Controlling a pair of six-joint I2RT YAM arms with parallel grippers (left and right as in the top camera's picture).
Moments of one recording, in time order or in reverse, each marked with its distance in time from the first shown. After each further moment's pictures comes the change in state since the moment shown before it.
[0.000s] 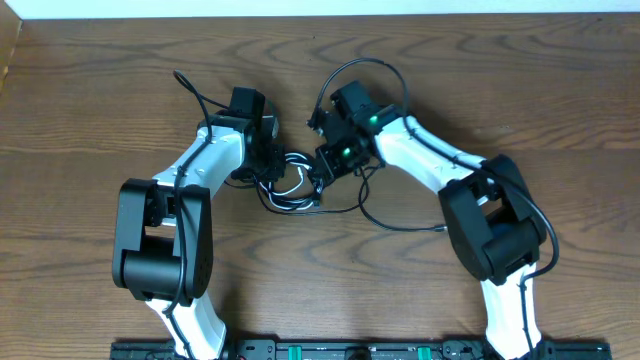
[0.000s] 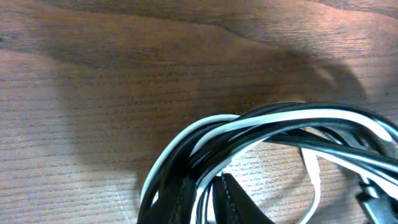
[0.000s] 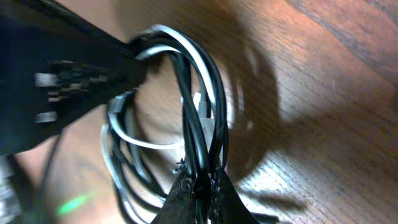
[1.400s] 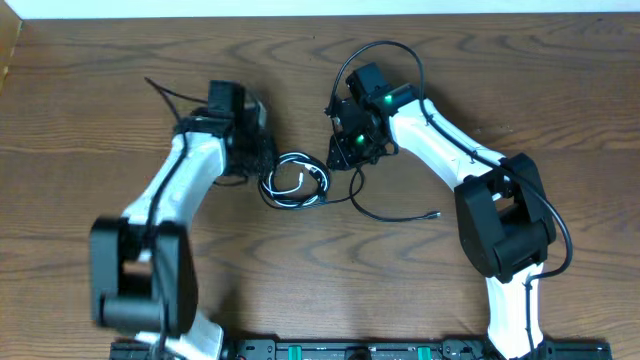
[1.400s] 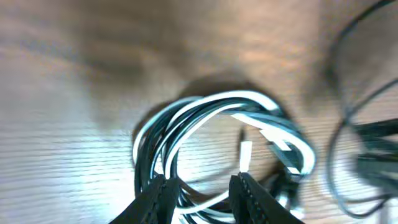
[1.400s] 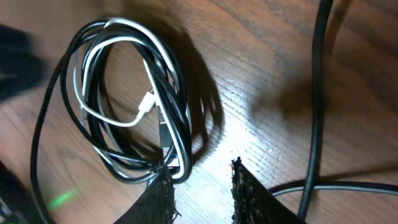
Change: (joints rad) left arm 0.055 -0.145 -0.021 -0.014 0.113 -0.067; right arm -0.046 -0.014 0.106 -0.228 0.126 -0.017
